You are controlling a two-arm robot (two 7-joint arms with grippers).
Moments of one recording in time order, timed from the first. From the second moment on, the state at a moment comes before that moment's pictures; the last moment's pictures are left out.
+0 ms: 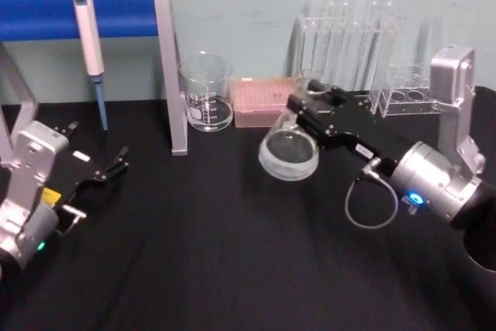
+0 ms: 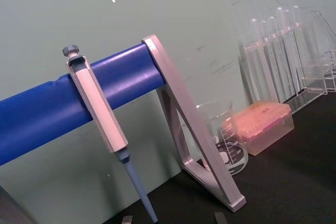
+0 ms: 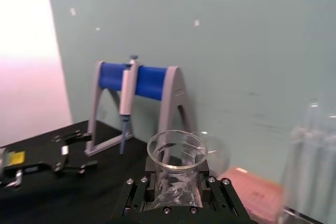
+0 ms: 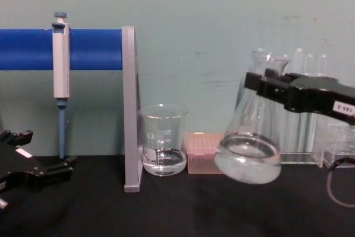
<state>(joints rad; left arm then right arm) -0.20 0.60 0.45 -1.41 -0.25 -0.12 0.03 0.26 0.45 -0.39 -1.55 0.55 -0.03 0.43</state>
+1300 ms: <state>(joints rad) -0.20 0.60 0.45 -1.41 -0.25 -0.12 0.03 0.24 0.41 -0.36 -1.57 0.47 -0.01 0.47</state>
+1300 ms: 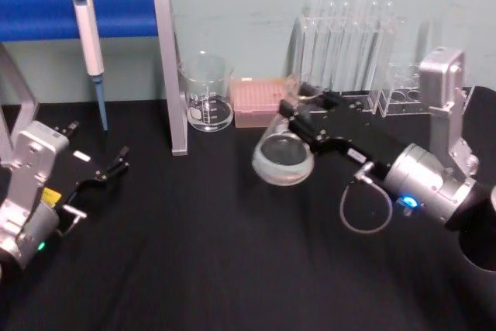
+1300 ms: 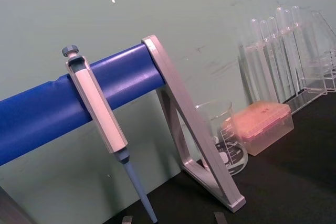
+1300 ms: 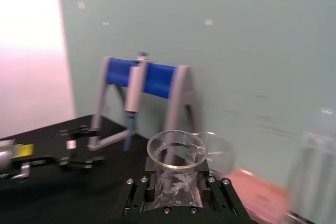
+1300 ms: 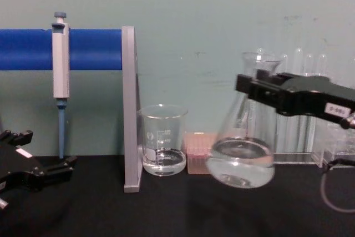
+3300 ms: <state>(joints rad) -0.20 0.60 0.45 -1.41 -0.25 -0.12 0.03 0.16 0.39 -0.25 -1.63 0.42 -0.02 0.21</state>
